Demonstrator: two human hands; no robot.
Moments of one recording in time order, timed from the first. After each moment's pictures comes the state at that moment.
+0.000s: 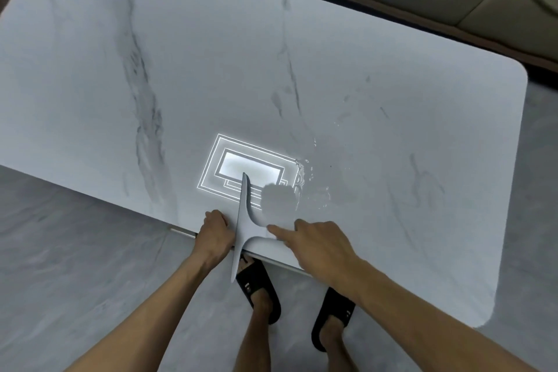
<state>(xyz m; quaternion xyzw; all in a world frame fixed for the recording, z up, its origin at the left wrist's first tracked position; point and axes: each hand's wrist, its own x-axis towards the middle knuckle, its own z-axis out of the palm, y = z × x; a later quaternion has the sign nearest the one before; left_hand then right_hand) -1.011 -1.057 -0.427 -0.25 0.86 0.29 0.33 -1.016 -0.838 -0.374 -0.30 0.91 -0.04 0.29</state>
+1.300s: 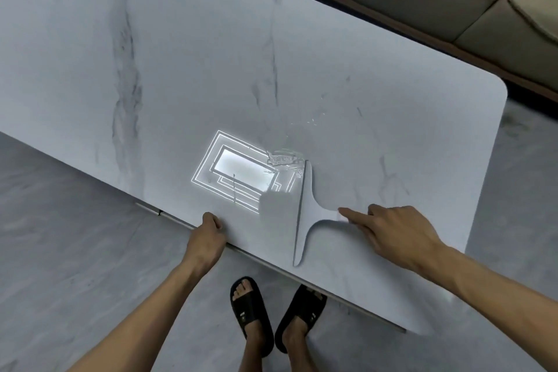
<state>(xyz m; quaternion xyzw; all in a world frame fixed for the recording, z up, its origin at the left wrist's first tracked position) -0.956 -0.973 -0.433 -0.33 0.83 0.33 0.29 -1.037 -0.624 -0.361 -0.31 0.93 0.05 0.21</state>
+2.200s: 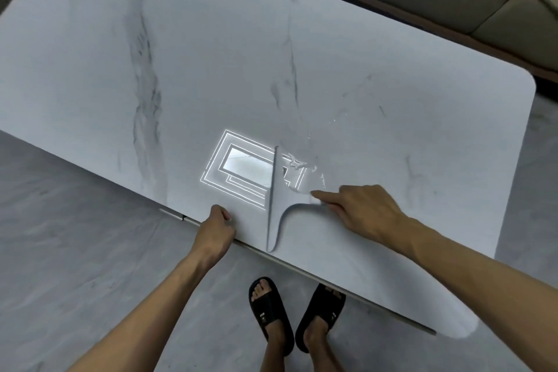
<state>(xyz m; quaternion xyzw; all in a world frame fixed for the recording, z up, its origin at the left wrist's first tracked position) -0.978 -1.016 -0.418 -0.32 0.82 0.36 0.31 -1.072 -0.730 -0.386 -0.30 0.92 -0.03 0.25</state>
